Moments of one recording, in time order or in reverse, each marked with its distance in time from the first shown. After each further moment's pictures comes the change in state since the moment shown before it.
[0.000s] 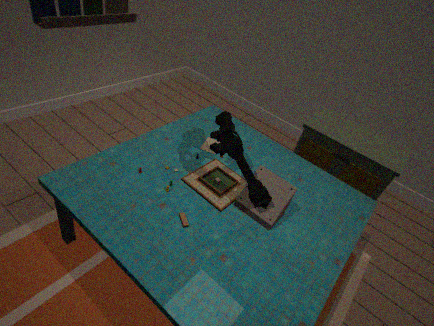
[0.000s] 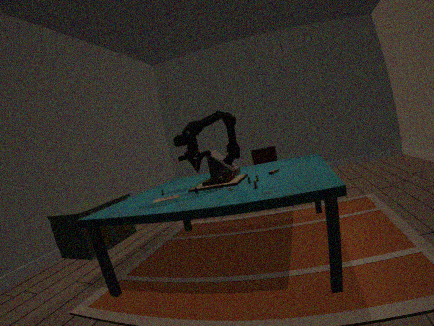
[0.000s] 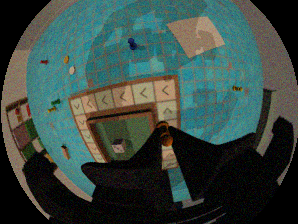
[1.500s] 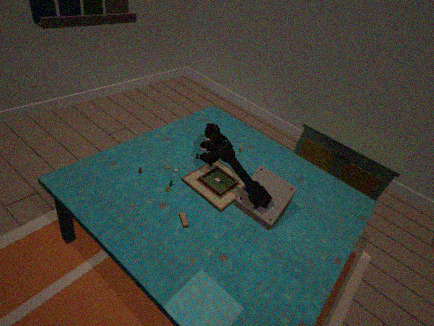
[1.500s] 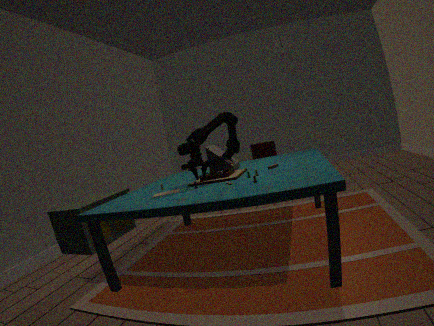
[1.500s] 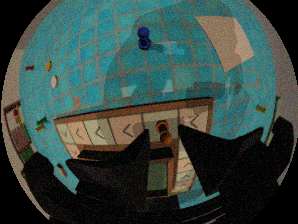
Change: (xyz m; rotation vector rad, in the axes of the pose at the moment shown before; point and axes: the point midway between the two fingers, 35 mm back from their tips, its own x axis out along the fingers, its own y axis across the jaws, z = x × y) arm 0.081 0.024 0.038 -0.014 -0.010 0.011
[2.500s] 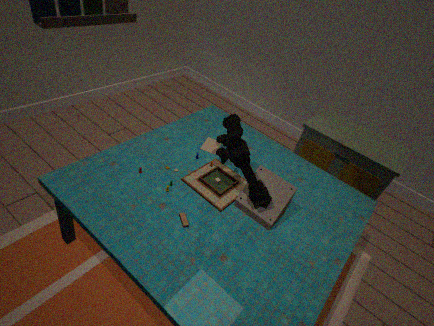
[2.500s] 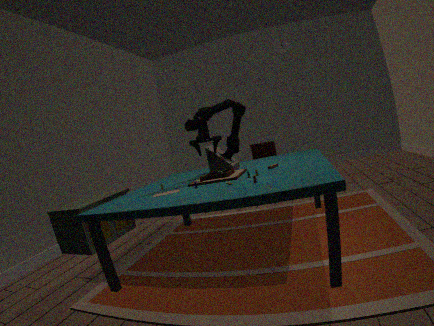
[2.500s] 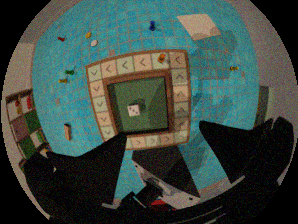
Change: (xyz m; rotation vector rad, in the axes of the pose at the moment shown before) arm -0.124 0.028 -0.114 -0.006 -0.003 -0.020
